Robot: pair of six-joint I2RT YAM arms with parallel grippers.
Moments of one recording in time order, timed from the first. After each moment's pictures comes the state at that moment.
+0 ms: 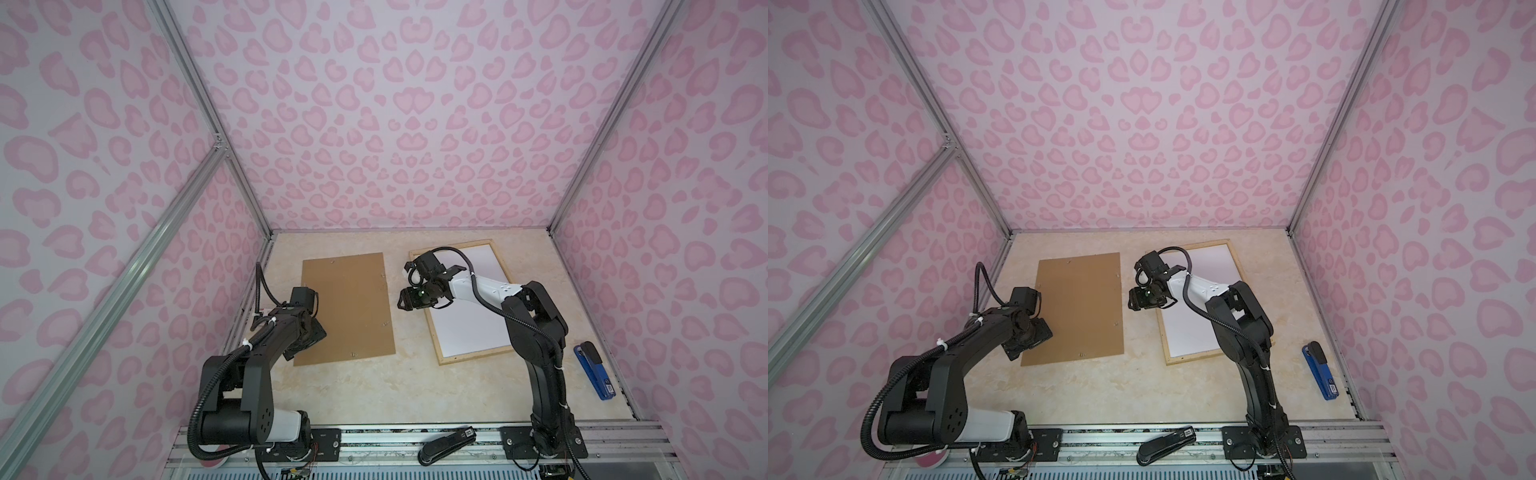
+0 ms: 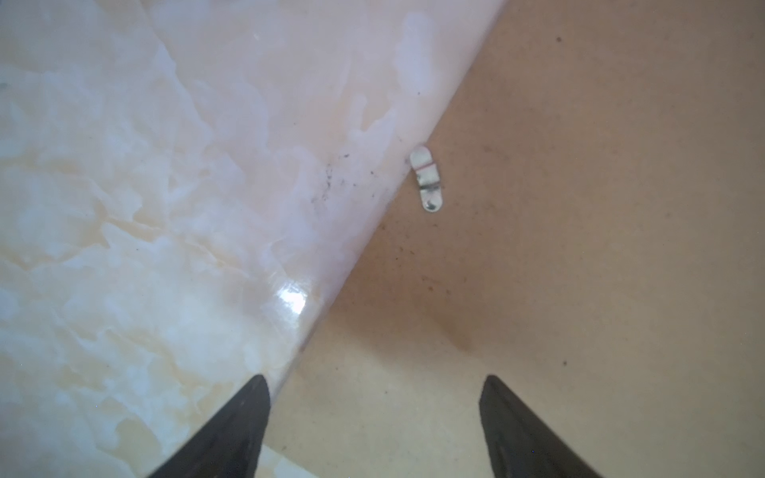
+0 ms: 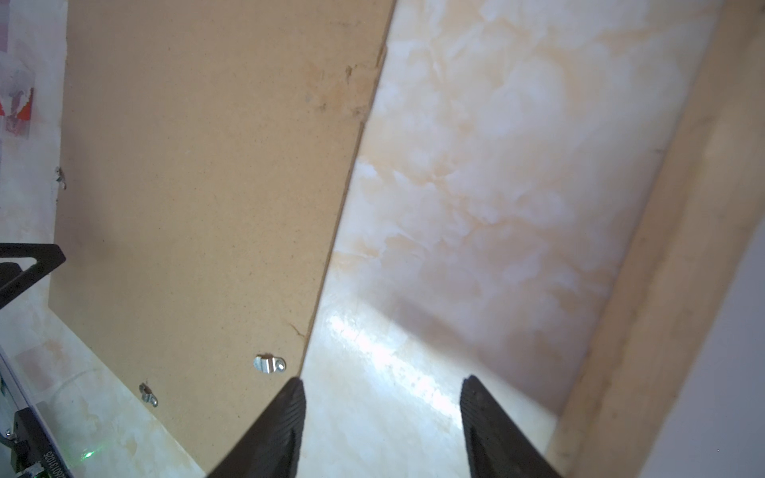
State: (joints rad) left arm -0.02 1.43 0.76 -0.68 -0.23 -0.65; right arm 0.61 2.11 1.53 -0.50 -0.31 0.33
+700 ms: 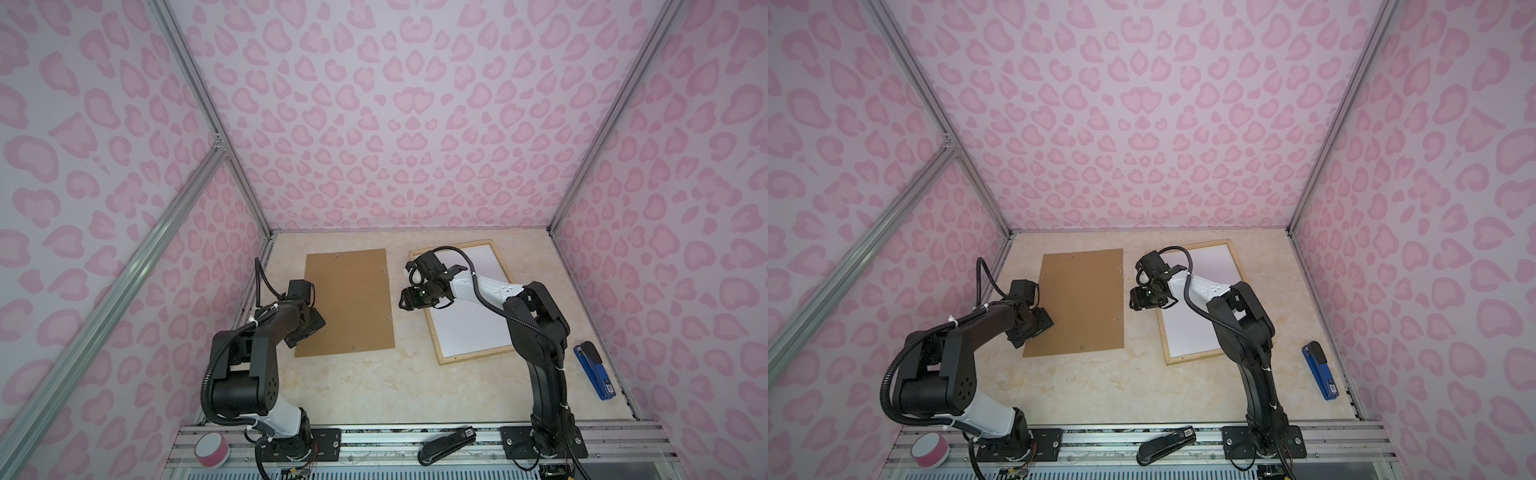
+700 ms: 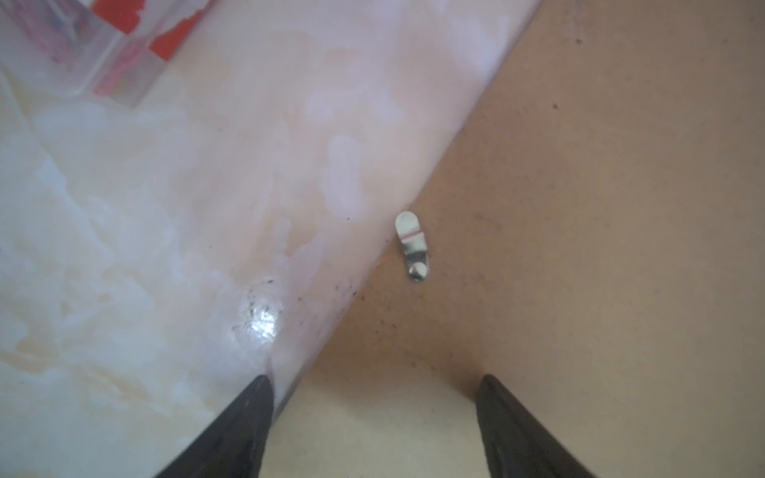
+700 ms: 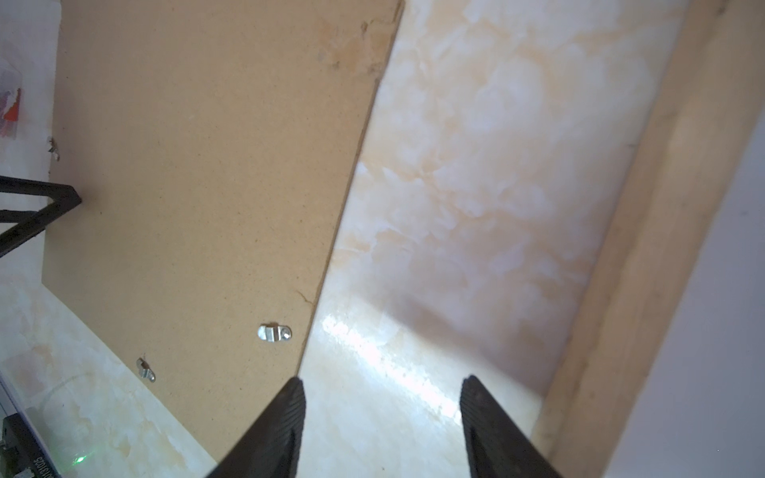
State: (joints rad) left arm 0.02 1.57 0.78 -0.50 -0.16 -0.61; right arm 0.61 2.10 1.53 -0.52 -0.29 0.33
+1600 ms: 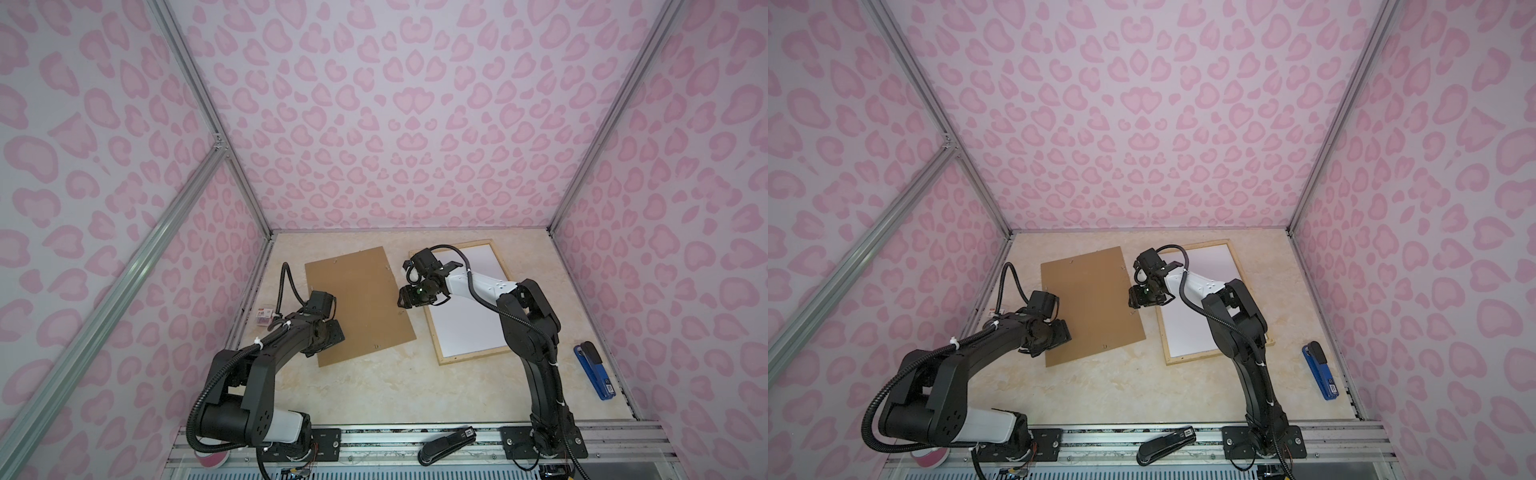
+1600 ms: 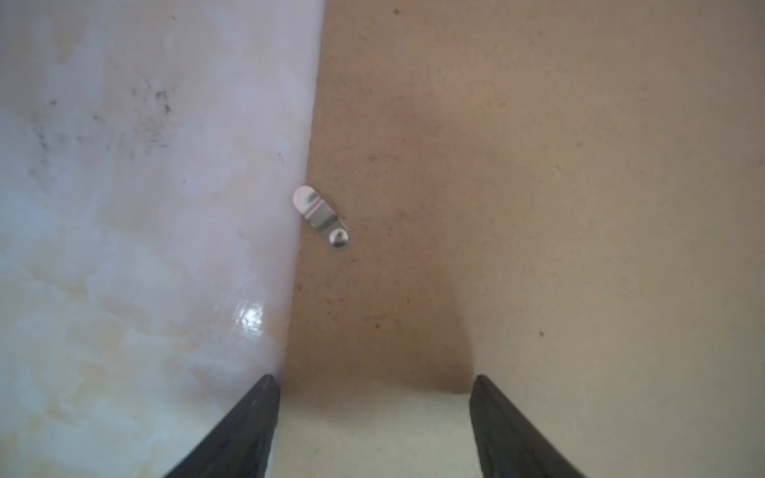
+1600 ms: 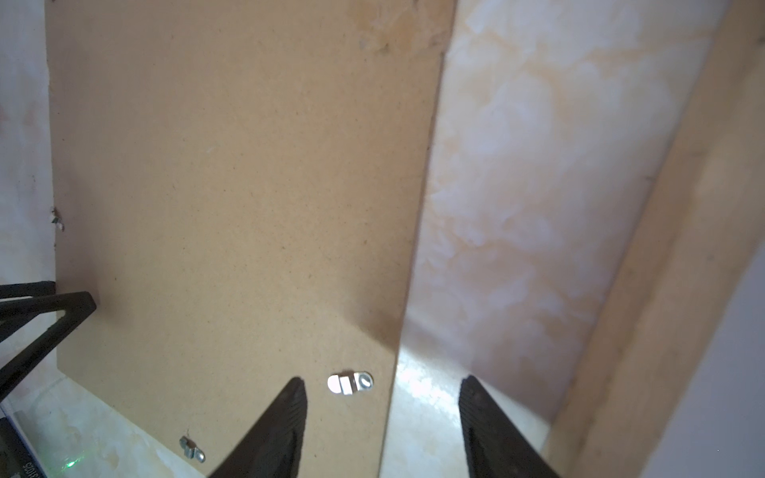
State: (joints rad) left arm -0.18 1.43 0.67 -0.52 -0.09 -0.63; right arm 0.61 2.17 1.62 -0.57 -0.30 0.30
